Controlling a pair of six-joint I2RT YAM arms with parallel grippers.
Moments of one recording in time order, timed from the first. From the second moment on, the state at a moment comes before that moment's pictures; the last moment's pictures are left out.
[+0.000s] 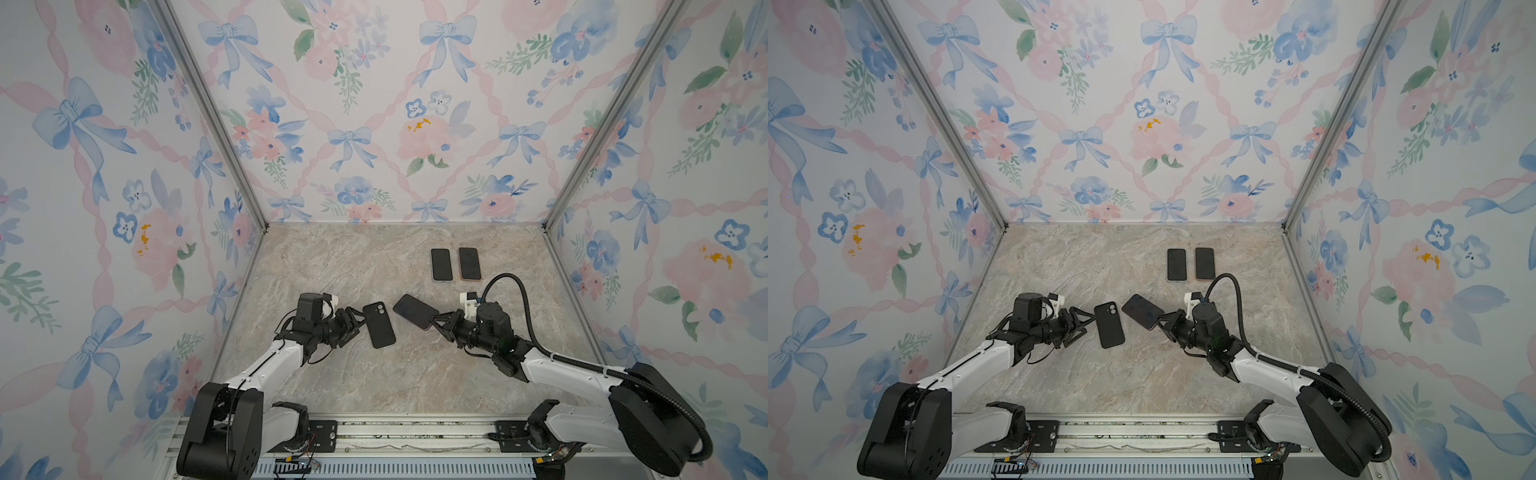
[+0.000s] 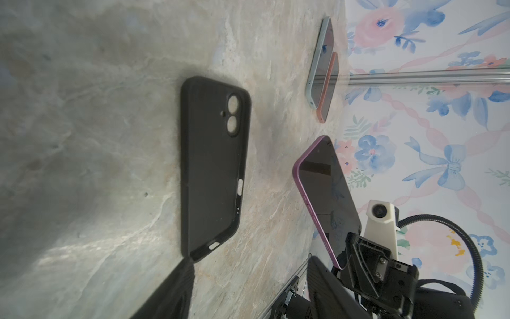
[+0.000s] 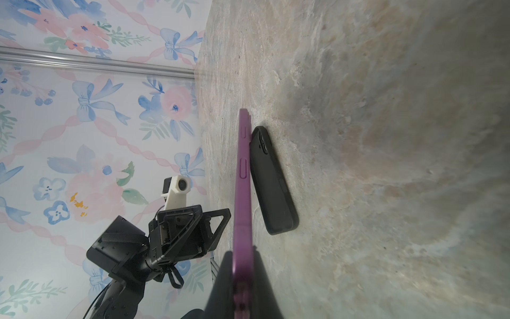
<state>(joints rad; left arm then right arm) -0.17 1.19 0.45 -0.07 0.65 -0.93 0.67 1.26 0.44 0.41 -0.28 1.32</state>
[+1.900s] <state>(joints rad) -0.48 1.64 0.55 0.36 0.64 -1.06 0.56 1.13 0.54 0.08 -0.37 1.13</state>
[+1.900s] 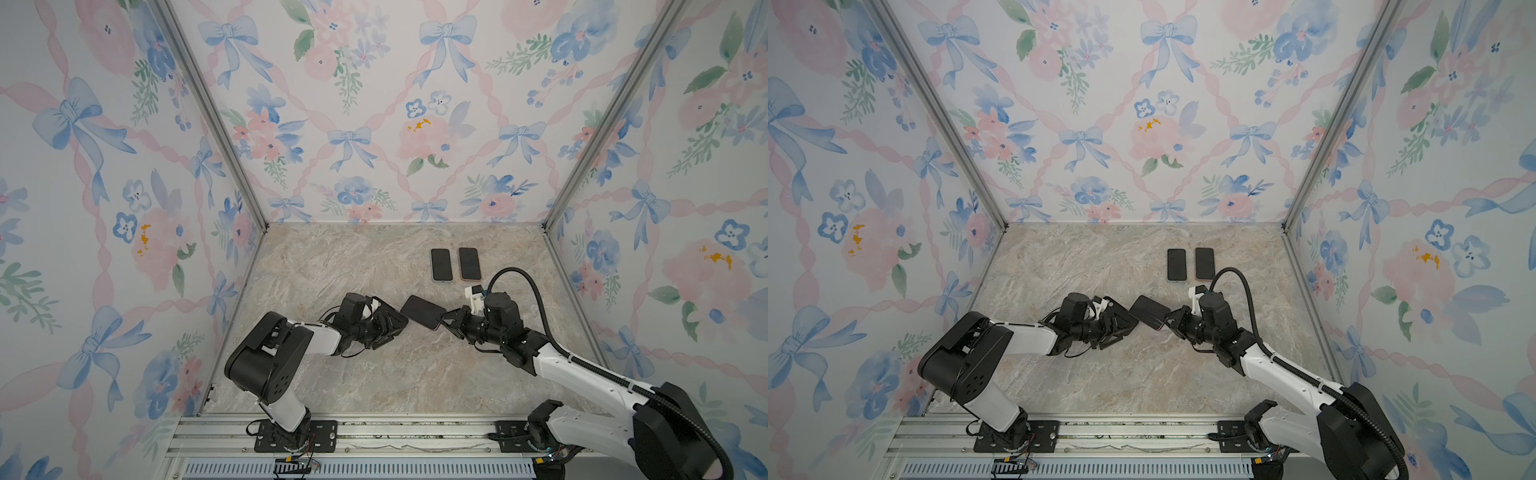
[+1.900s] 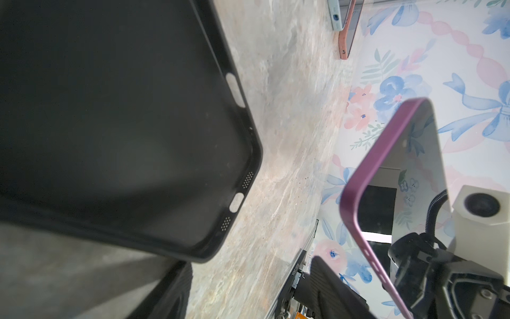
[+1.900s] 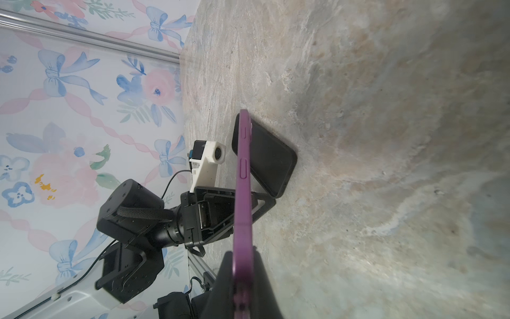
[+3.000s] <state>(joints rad) -0.12 1.85 1.01 -0.21 0.64 -0.68 0.58 1.80 0.75 0.60 -0.63 1.40</state>
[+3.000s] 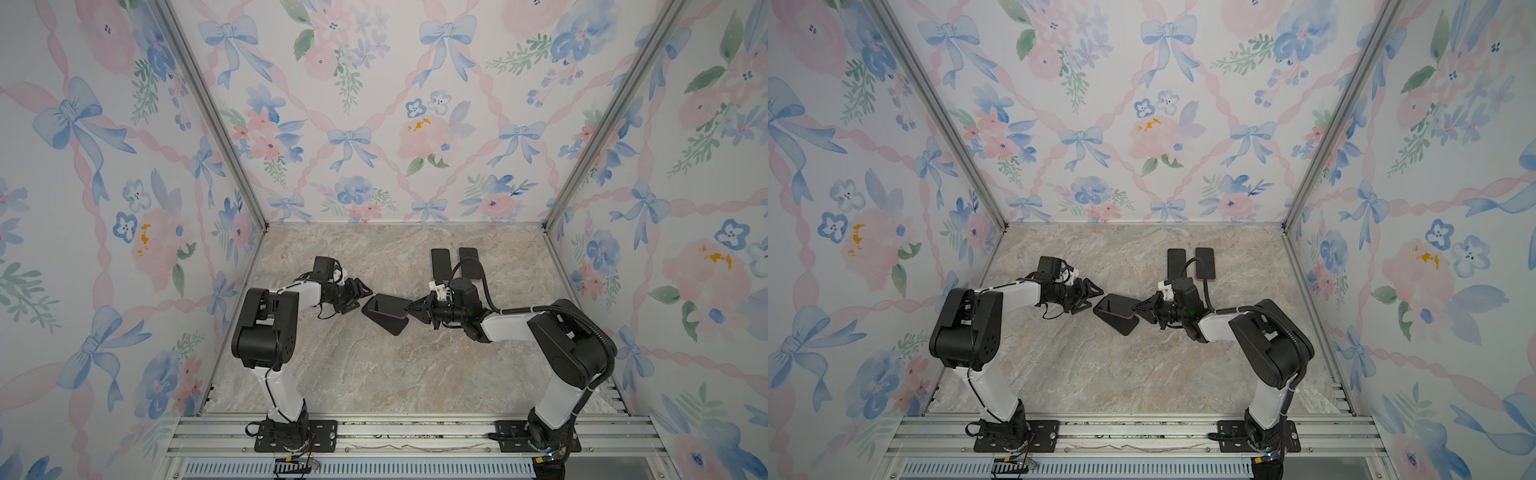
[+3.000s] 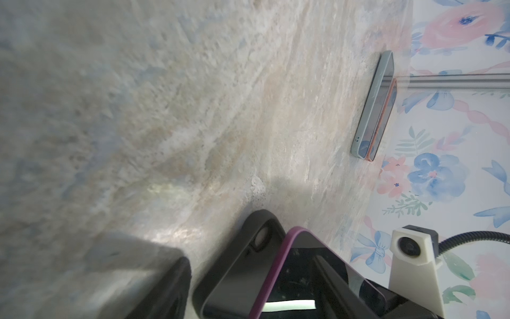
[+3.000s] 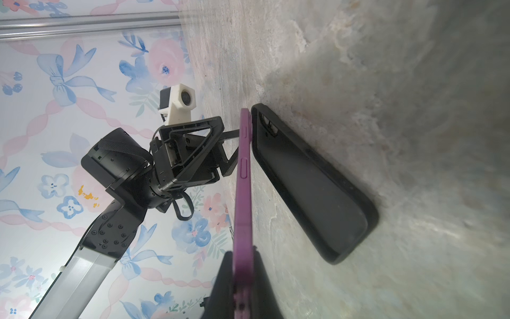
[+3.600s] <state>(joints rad) -0.15 1.86 1.01 -0.18 0.66 -0.68 0.58 1.86 0.75 0.62 -0.65 1.39</state>
